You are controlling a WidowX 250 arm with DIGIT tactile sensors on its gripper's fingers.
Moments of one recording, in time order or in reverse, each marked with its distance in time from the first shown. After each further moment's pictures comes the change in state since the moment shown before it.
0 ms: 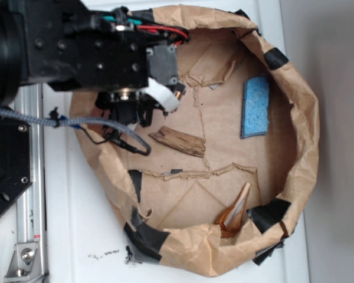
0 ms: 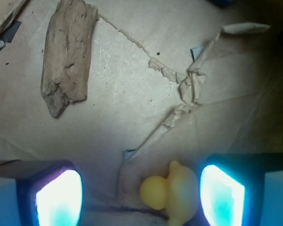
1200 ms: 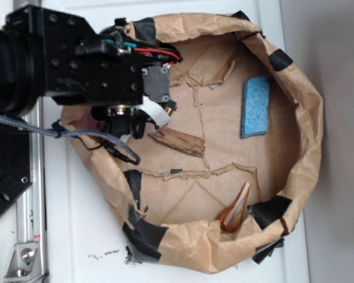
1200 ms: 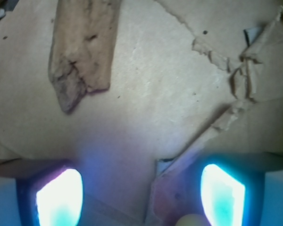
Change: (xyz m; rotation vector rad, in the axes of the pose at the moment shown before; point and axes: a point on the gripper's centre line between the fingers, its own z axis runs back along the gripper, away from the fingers) arm -0.020 -0.008 -0.028 -0.049 0.047 0.005
